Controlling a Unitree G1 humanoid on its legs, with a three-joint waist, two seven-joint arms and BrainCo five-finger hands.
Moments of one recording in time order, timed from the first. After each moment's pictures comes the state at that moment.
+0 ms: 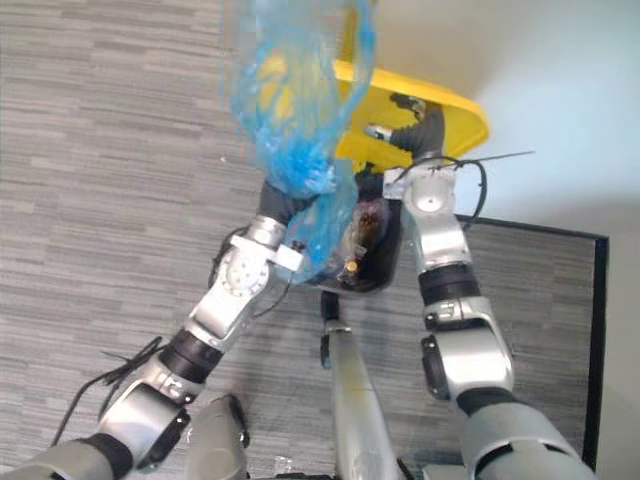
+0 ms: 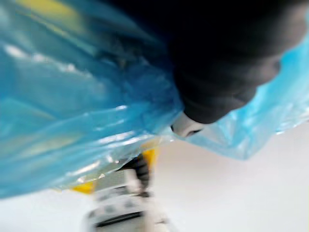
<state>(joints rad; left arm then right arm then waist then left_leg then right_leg) -0.71 0.06 -0.43 0.30 -0.13 -0.19 0.20 -0.95 -0.34 0.00 0.52 0.12 -0.01 -0.24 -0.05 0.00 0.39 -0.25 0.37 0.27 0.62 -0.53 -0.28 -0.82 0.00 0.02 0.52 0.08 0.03</state>
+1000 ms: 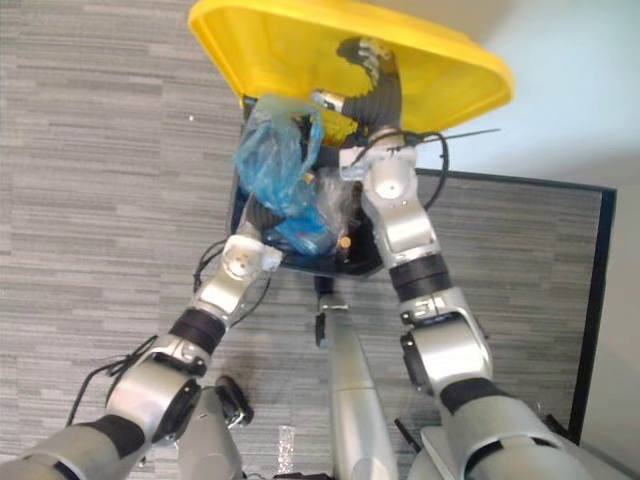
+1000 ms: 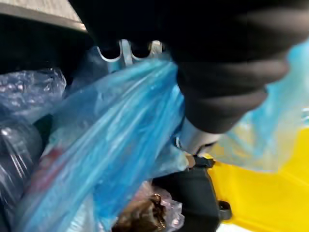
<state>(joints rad) -0.79 0.03 -0.19 0.69 0.28 -0.01 0.28 -1.02 -0.27 0.13 0.42 0.15 -0.04 -0.28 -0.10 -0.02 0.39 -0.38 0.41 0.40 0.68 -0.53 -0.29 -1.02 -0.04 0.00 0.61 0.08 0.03</state>
